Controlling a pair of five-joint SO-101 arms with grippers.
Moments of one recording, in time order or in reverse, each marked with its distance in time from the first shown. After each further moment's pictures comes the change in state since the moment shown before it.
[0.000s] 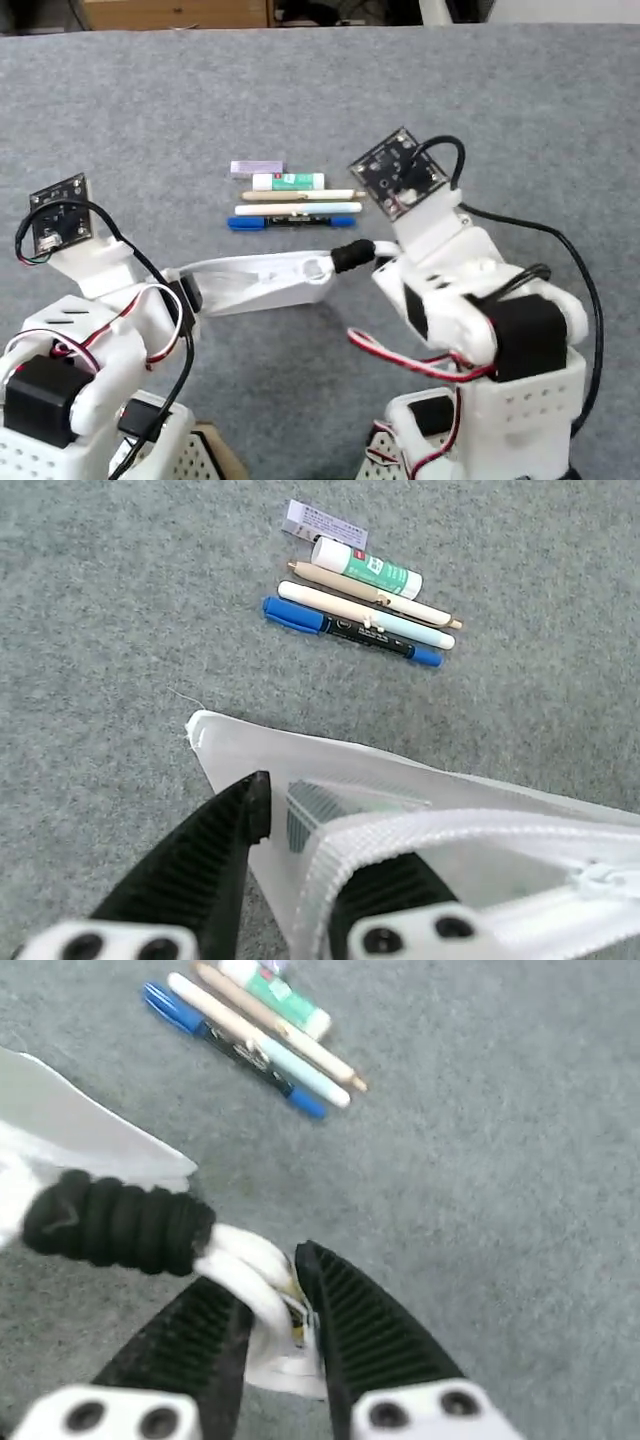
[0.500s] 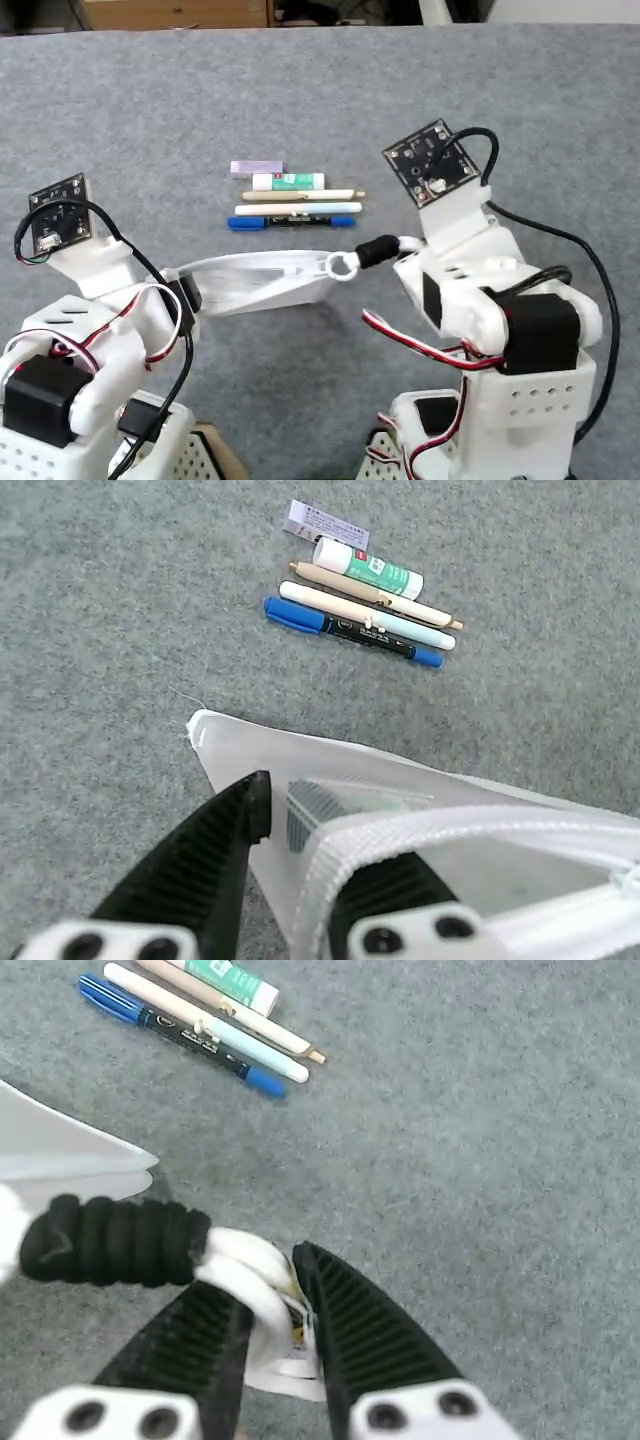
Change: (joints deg) left arm 0.0 0.0 0.0 0.0 0.1; right arm 4.7 -0.4 0.5 0.0 0.0
